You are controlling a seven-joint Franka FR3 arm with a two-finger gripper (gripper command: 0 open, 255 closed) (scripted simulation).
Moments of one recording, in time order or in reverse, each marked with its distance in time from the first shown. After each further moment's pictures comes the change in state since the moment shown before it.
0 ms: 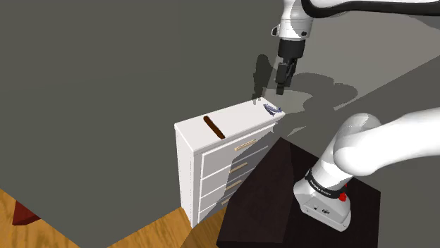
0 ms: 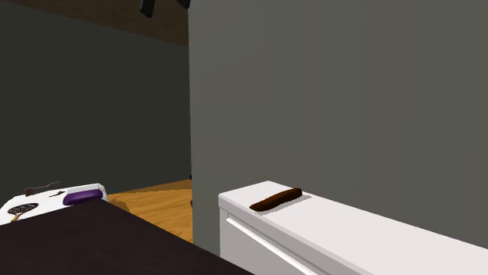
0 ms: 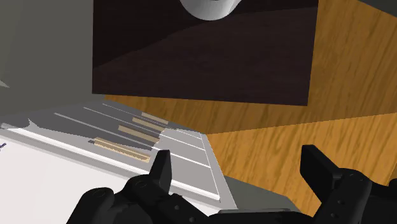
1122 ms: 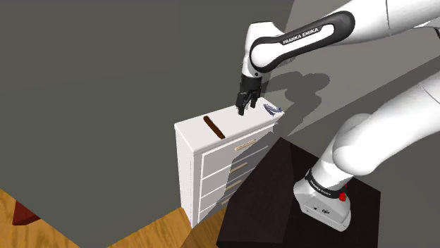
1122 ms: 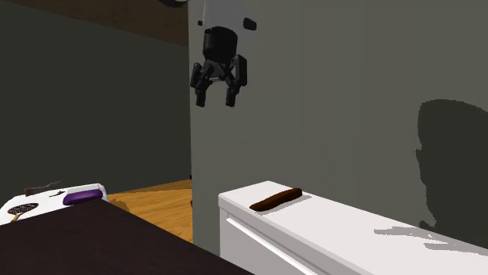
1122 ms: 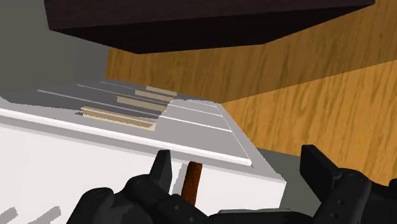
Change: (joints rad) arm -0.028 0.409 0.016 -0.117 0.015 0.607 0.098
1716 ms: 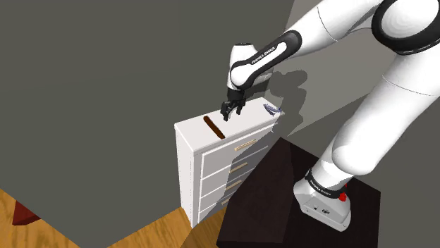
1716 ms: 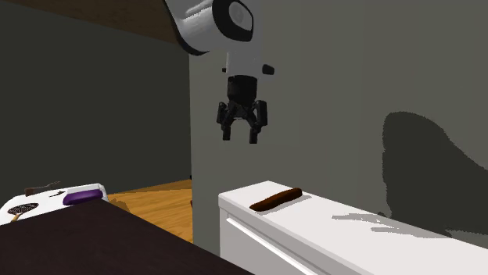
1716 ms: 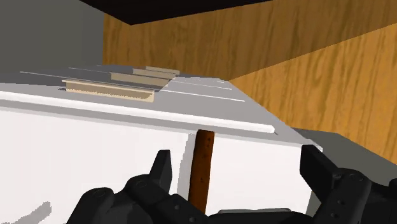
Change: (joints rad) arm -0.012 0.343 -0.003 0.102 0.008 0.293 0.056
